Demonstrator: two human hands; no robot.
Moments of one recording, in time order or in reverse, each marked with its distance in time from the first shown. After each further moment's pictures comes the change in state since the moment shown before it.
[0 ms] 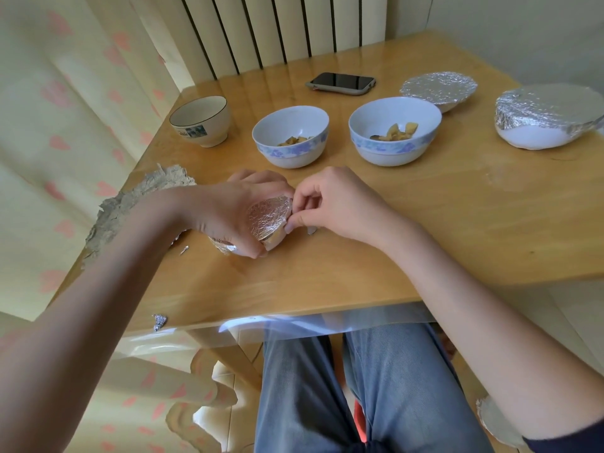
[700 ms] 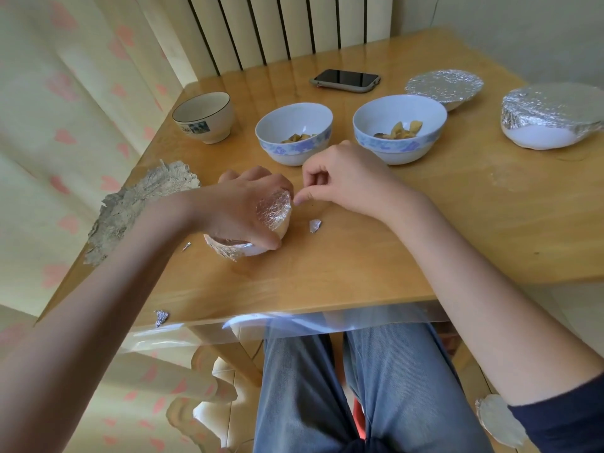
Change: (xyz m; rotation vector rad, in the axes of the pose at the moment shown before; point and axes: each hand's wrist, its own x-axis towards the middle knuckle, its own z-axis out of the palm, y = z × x) left_hand -0.004 0.014 0.006 0.017 0.059 -0.244; right_hand 0.015 0.005 -0.021 -0.262 0.037 -0.078
